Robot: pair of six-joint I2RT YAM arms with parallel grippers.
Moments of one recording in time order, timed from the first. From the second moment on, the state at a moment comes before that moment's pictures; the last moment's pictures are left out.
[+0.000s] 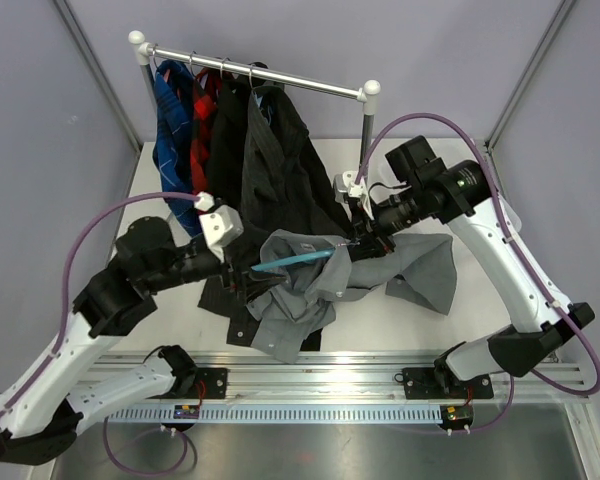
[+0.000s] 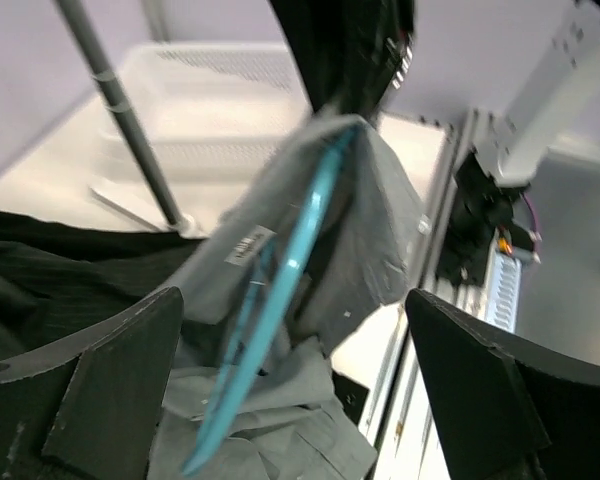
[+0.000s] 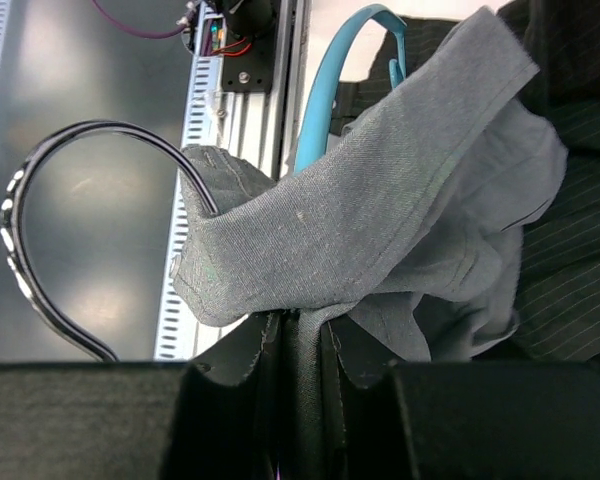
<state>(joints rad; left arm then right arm) -0.79 0.77 1.17 -0.53 0.40 0.02 0.56 1.43 1.77 -1.37 -0.93 -0.73</state>
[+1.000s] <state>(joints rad) -0.94 0.89 0.94 -0.46 0.22 0.29 0.55 1.47 1.78 -1.38 -0.96 -0.76</state>
